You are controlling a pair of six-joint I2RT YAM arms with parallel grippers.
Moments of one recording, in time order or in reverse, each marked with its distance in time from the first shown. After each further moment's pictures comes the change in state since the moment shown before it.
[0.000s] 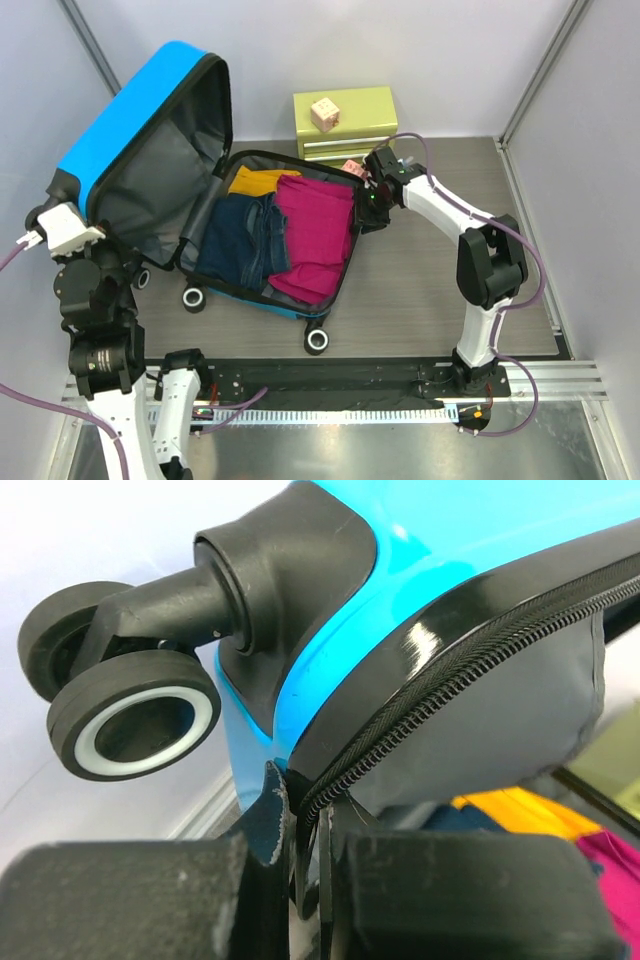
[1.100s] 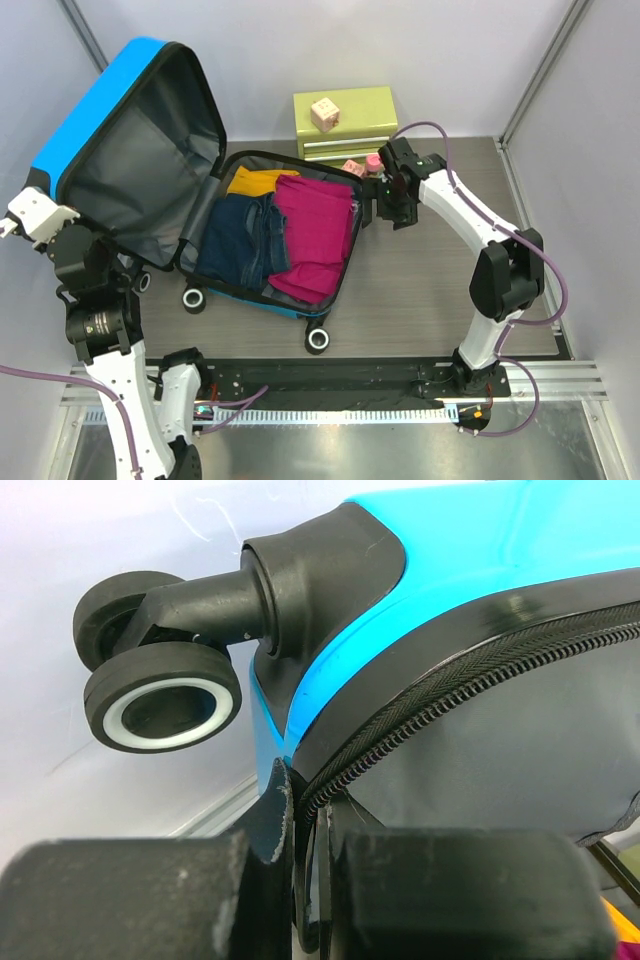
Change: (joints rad) left arm 0.111 0.141 0.056 0.019 -0.128 -0.114; right arm -0.015 -0.110 0.058 -0.215 0.166 -0.047
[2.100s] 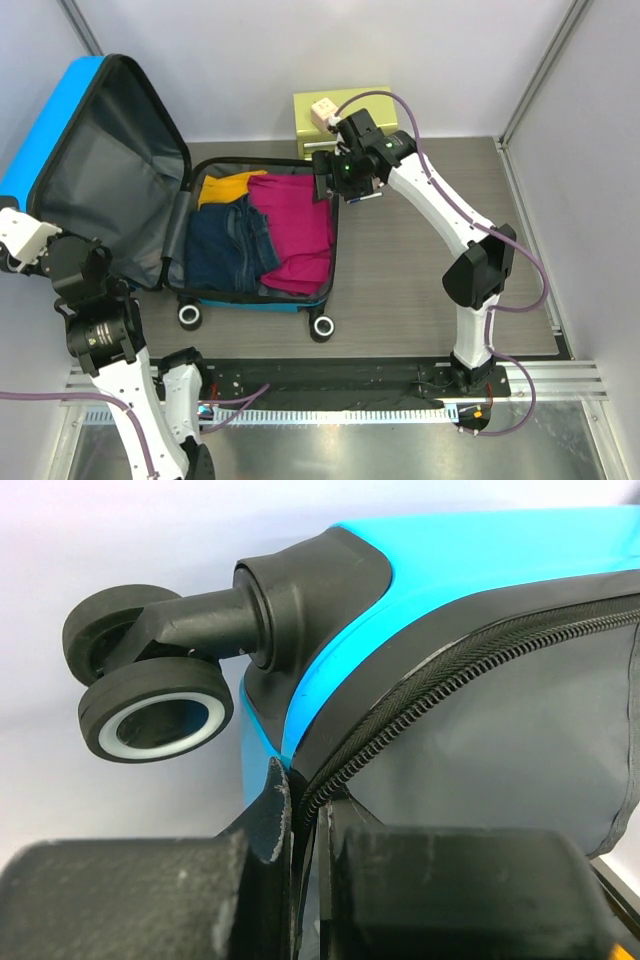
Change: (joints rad) left arm 0.087 -0.047 -0.002 -0.022 -0.135 -0.003; right arm 0.182 0.176 0.465 -0.045 -0.103 -0.027
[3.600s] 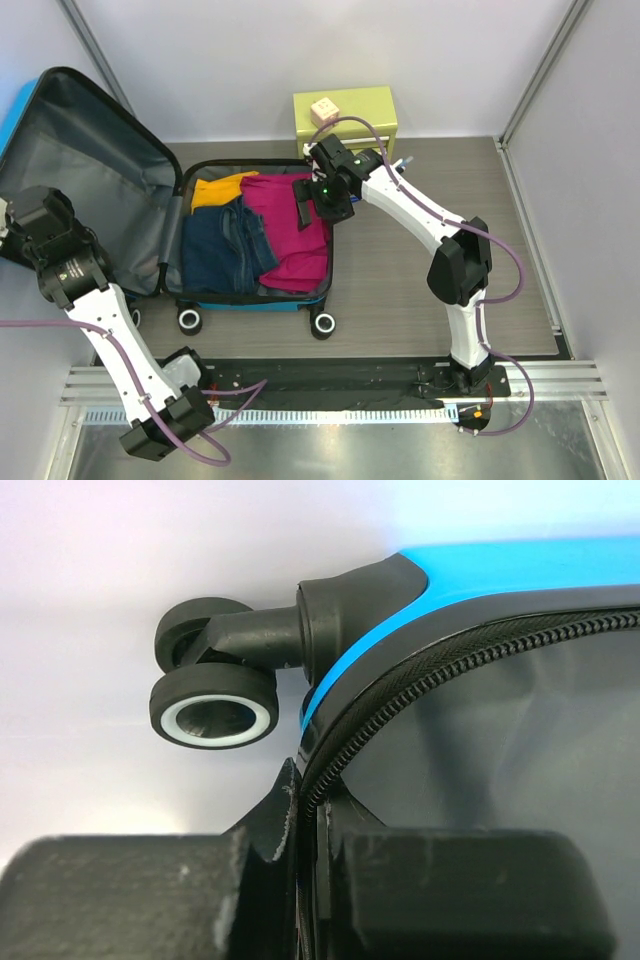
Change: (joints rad) left arm 0.232 0.313 0.153 -0.066 -0.180 -0.032; right arm 0.087 0.085 -0.069 0.019 -0.027 0.000
